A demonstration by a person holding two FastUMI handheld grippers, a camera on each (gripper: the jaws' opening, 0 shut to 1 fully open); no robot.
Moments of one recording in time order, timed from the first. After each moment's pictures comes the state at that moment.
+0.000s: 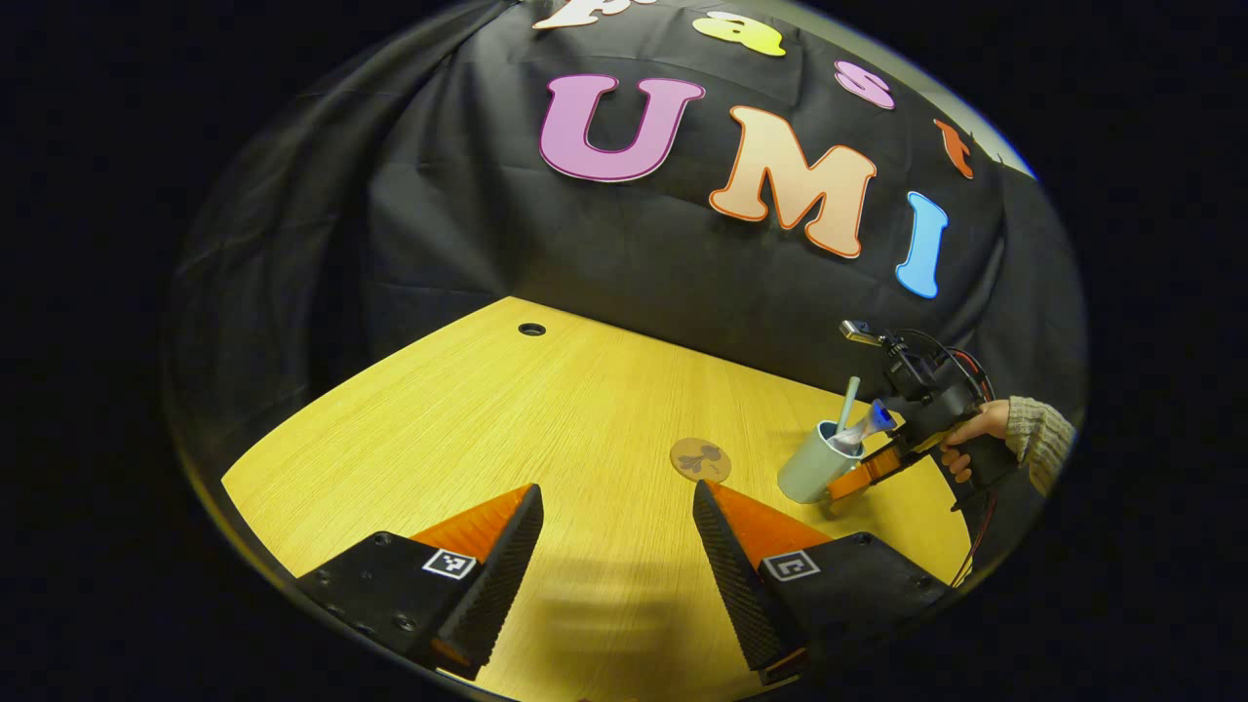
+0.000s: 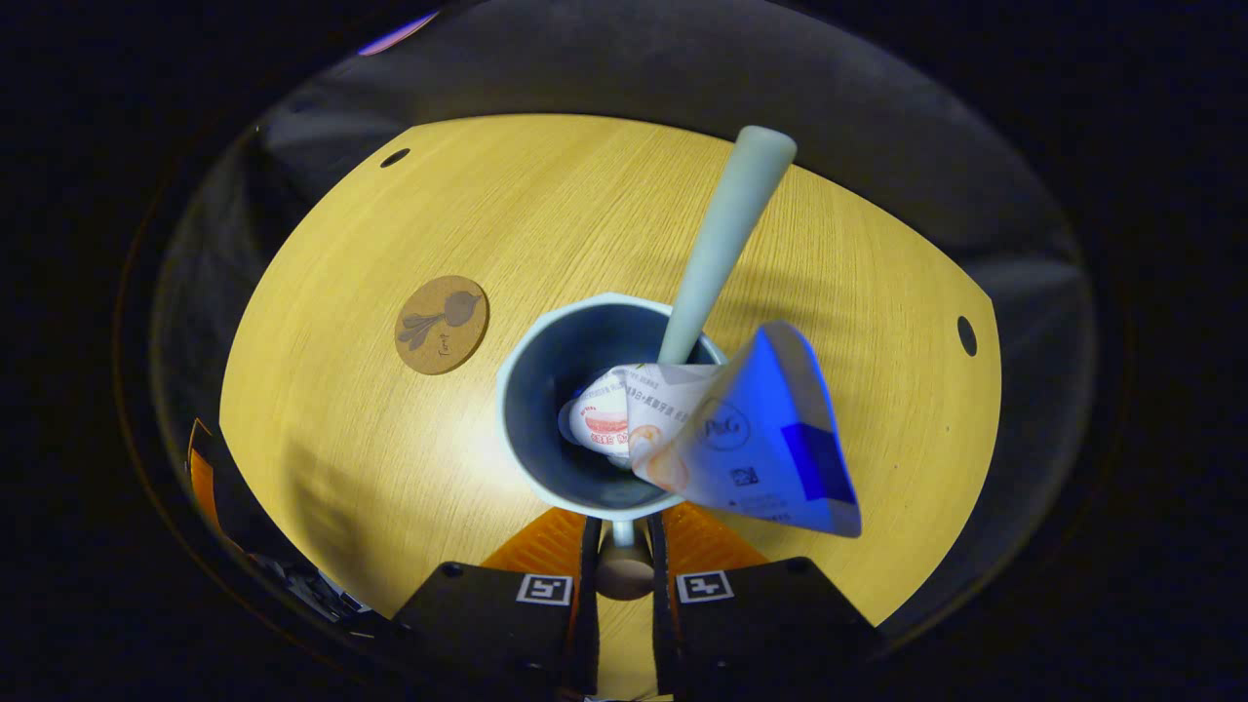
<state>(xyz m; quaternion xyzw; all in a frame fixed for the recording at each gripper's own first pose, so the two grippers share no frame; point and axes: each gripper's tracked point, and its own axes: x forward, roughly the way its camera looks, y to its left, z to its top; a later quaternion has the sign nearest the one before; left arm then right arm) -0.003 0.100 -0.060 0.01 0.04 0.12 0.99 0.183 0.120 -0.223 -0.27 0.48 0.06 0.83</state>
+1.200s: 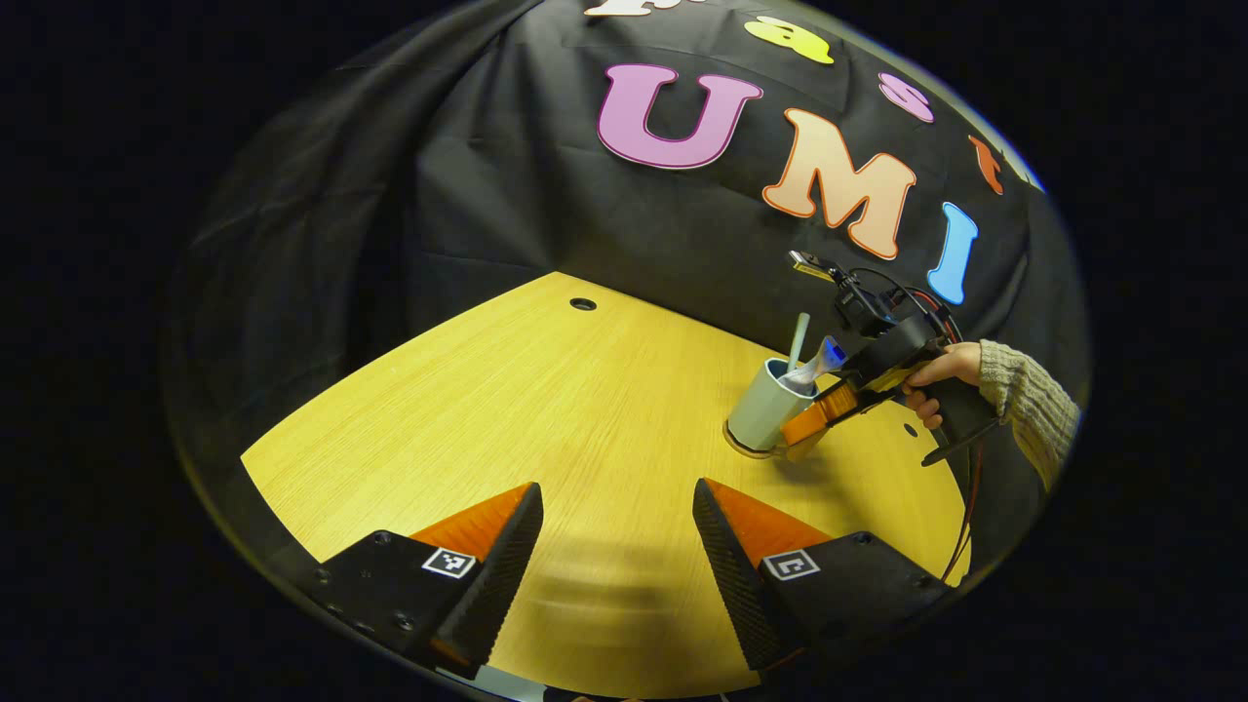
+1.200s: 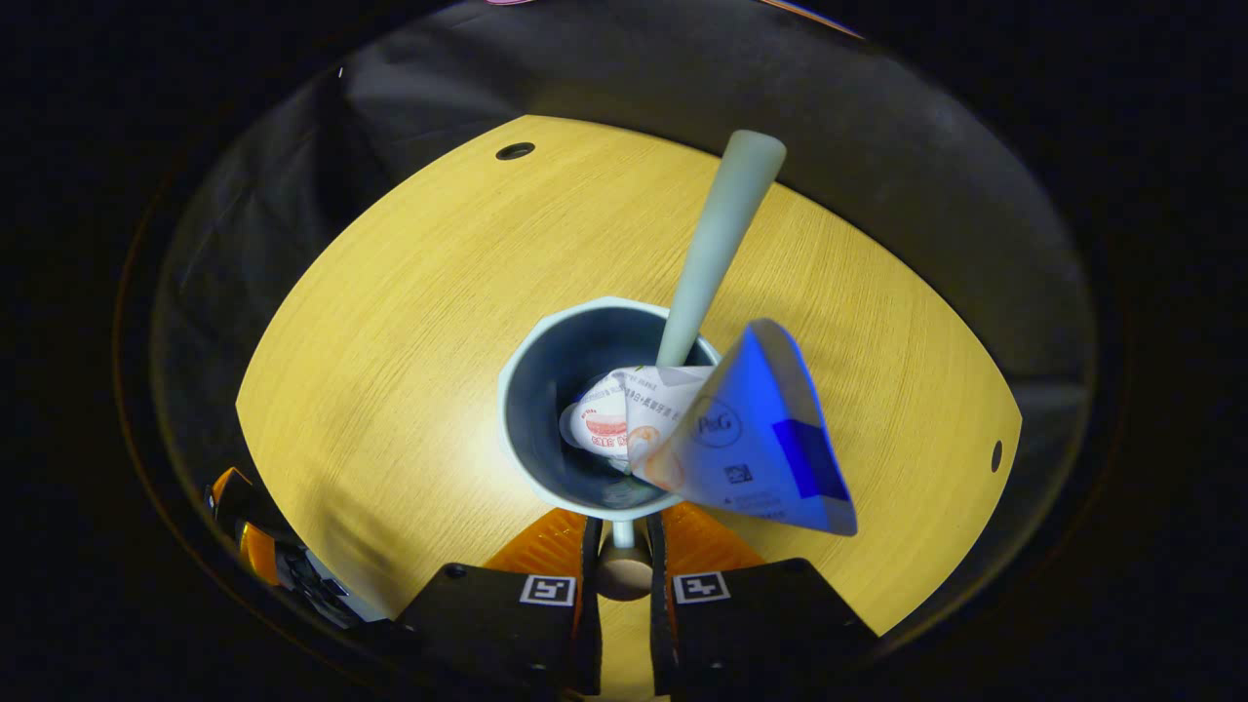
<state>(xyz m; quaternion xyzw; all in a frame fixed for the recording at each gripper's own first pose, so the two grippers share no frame) -0.010 0.115 -0.067 -0.03 0.07 0.16 0.99 0.185 0.136 -0.202 -0.33 0.47 0.15 0.80</state>
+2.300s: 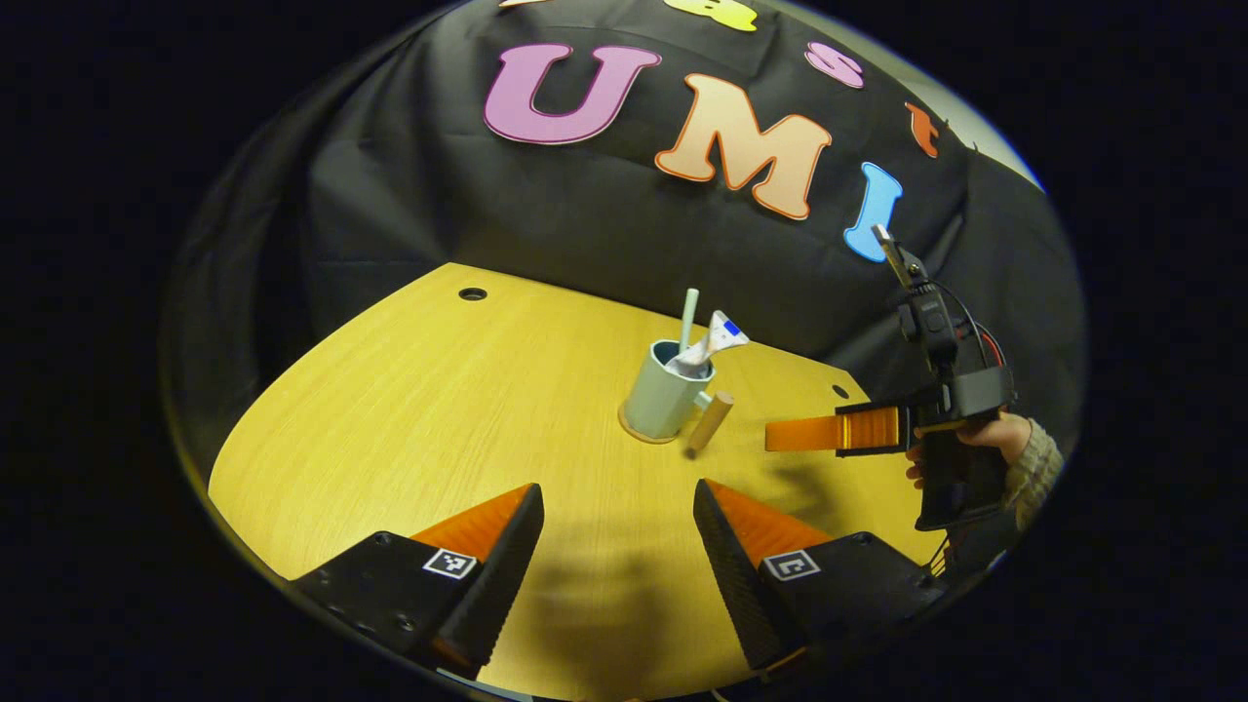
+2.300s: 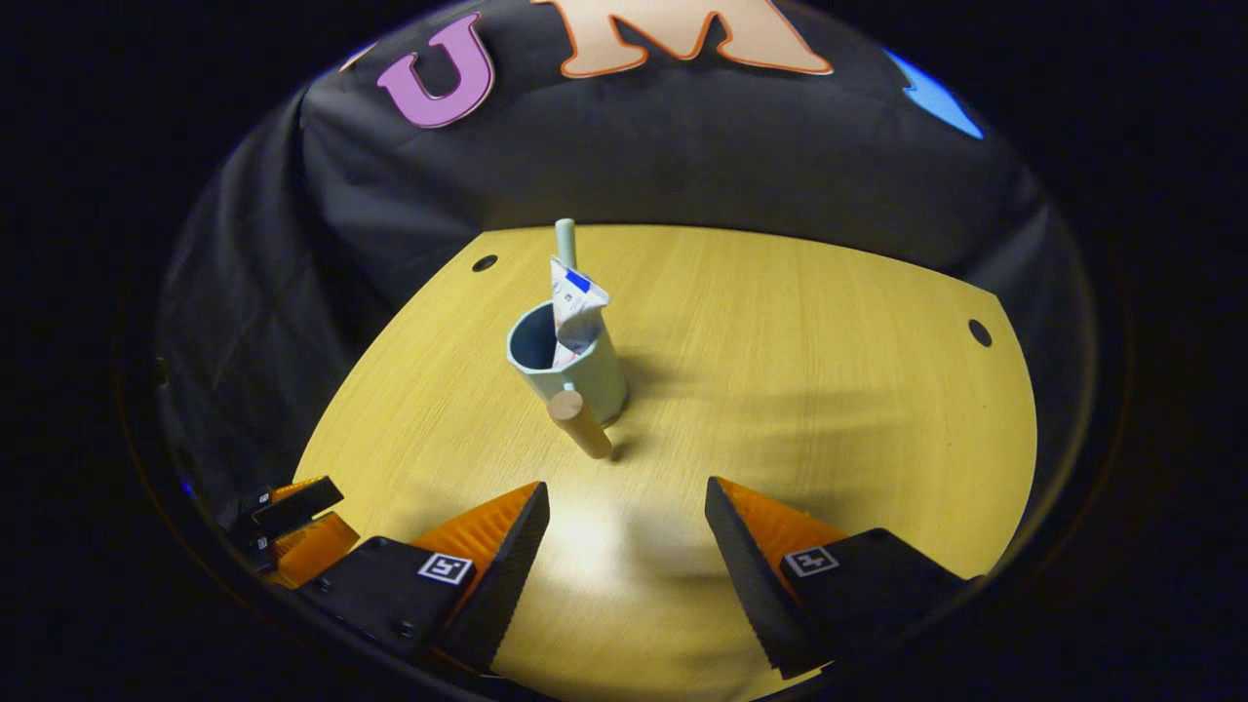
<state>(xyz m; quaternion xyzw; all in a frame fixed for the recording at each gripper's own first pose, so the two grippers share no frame) 0.035 0.015 -0.073 0.00 0.11 0.03 0.99 0.074 0.018 -0.098 -0.14 0.34 0.14 0.92</state>
